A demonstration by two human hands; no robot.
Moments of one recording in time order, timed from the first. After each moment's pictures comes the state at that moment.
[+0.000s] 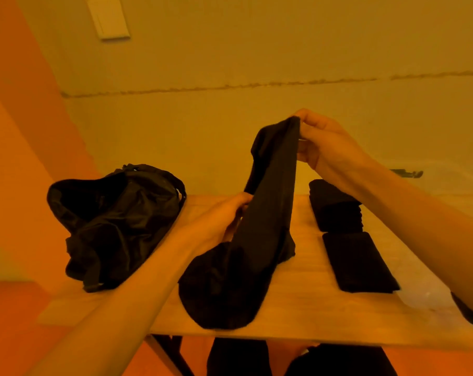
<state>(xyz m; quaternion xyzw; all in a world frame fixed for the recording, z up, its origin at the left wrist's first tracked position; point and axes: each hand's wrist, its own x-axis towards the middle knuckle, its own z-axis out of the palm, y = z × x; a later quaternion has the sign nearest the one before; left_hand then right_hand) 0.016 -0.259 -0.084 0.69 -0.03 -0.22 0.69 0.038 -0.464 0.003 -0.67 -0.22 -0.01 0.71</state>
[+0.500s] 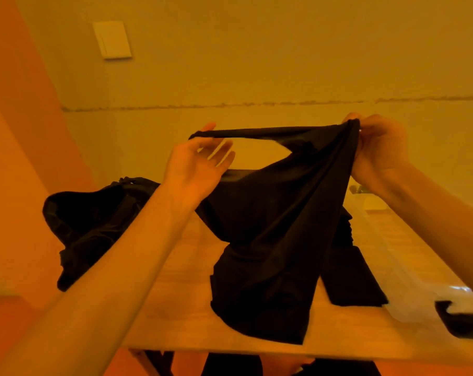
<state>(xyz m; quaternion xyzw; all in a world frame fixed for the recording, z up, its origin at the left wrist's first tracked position) 0.046 -0.244 0.013 0.35 -0.02 -0.05 0.93 0.044 -0.535 0.021 -0.51 -0.17 -0.07 0.84</state>
